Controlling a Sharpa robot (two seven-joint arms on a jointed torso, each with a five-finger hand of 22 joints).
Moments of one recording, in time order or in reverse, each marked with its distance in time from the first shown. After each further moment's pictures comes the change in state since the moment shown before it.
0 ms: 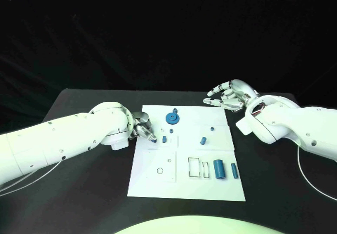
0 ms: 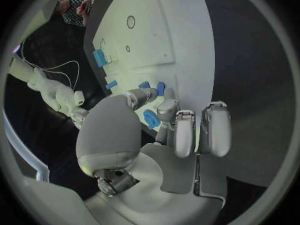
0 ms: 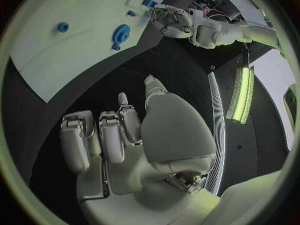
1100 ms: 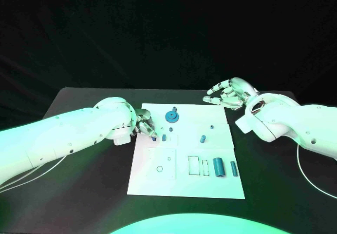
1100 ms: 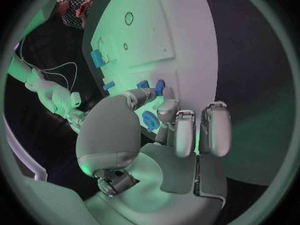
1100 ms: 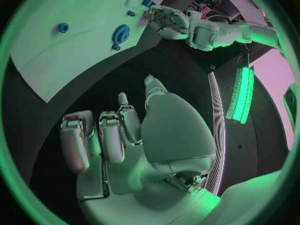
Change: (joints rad) left arm 0.008 0.056 0.000 -0.071 -0.001 0.053 -0.004; left_hand -0.003 0.005 0.000 0.000 0.003 0.021 -0.006 0.014 0.002 0.002 0.002 0.000 0.003 -0.004 -0.003 0.000 0.000 0.000 0.000 0.000 0.000 0.000; right arm 0.000 -0.001 0.000 0.002 0.000 0.000 0.000; right_hand 0.000 0.000 0.000 0.000 0.000 0.000 0.000 0.000 0.000 0.000 0.000 0.000 0.001 0.000 0.000 0.000 0.000 0.000 0.000 0.000 0.000 0.000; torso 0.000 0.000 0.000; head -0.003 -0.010
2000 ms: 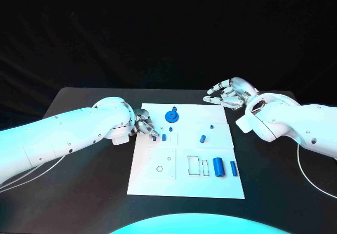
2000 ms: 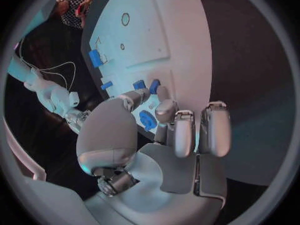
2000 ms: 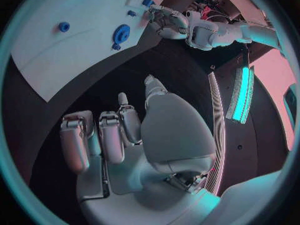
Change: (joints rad) left arm 0.000 -0.003 -0.002 -0.013 0.000 0.005 0.002; left_hand -0.149 -0.009 -0.194 0.031 -0.022 0.024 -0.027 -0.044 -0.030 0.001 -0.013 0.004 0.006 0.004 -0.011 0.000 0.000 0.000 0.002 -0.009 -0.004 0.000; right arm 0.000 -0.003 0.000 0.000 0.000 -0.001 0.001; right_hand 0.000 0.000 0.000 0.000 0.000 0.000 0.000 0.000 -0.002 0.000 0.000 0.000 0.000 0.000 0.000 0.000 0.000 0.000 0.000 0.000 0.000 0.001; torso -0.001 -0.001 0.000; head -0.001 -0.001
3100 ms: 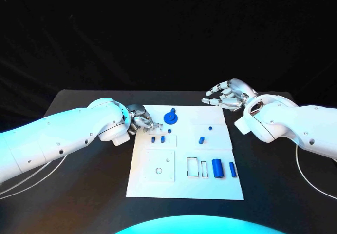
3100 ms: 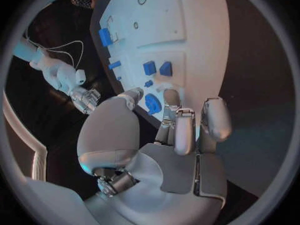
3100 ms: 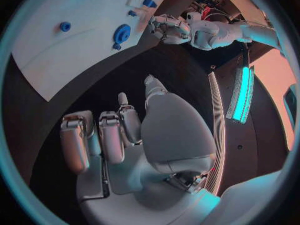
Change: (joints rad) left arm -0.009 -0.043 0.030 0.030 0.144 -0.187 0.076; left_hand 0.047 0.027 -0.228 0.098 -0.075 -0.174 0.078 -0.040 -0.021 -0.280 0.070 -0.207 -0.311 0.000 0.055 -0.086 0.000 0.040 -0.148 0.040 -0.142 -0.198; right arm 0.000 -0.001 0.000 0.000 0.000 -0.001 0.000; right_hand 0.000 0.000 0.000 0.000 0.000 0.000 0.000 0.000 -0.001 0.000 0.000 0.000 0.000 0.000 0.000 0.000 0.001 0.000 0.000 0.000 0.000 0.000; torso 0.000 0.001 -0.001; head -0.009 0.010
